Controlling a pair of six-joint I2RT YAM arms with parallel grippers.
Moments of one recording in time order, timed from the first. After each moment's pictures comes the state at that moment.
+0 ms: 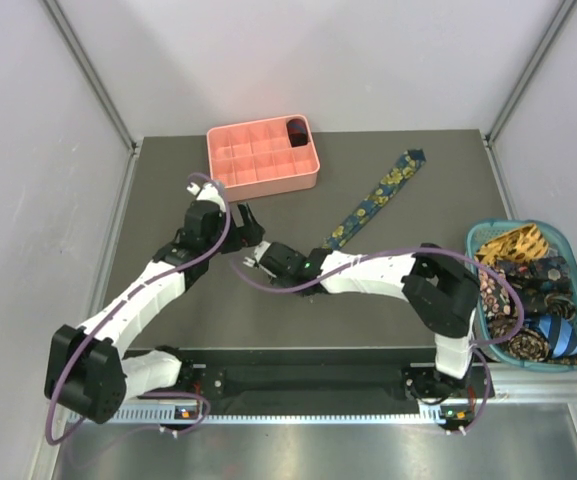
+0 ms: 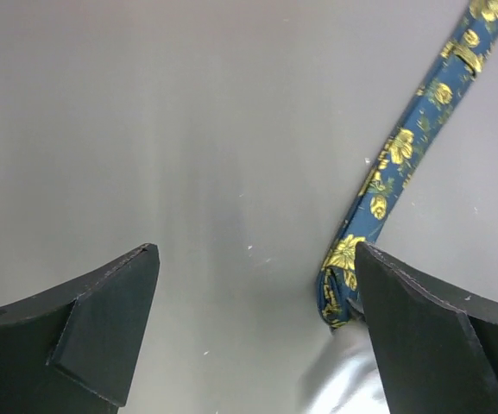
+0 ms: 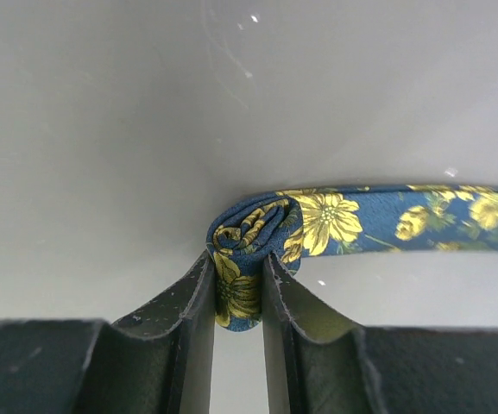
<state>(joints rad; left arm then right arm) -0.40 1.19 0.80 -0.16 0.00 -0.53 1.11 1.90 1.27 -0.48 0.41 -0.13</state>
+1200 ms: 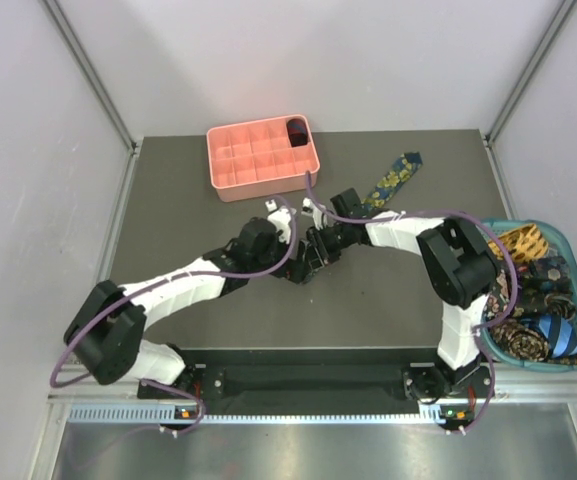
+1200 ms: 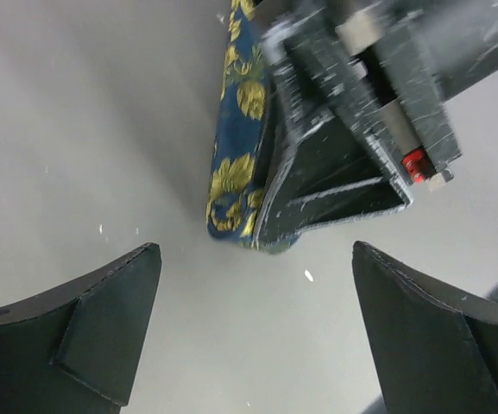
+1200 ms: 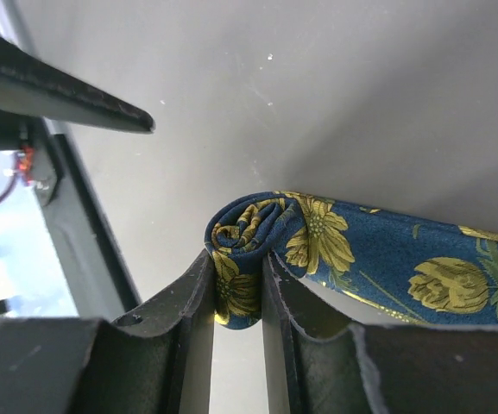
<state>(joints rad) -0.69 1.36 0.74 -0.01 0.10 -0.35 0.57 1.92 1.16 -0.24 -0.77 0.13</state>
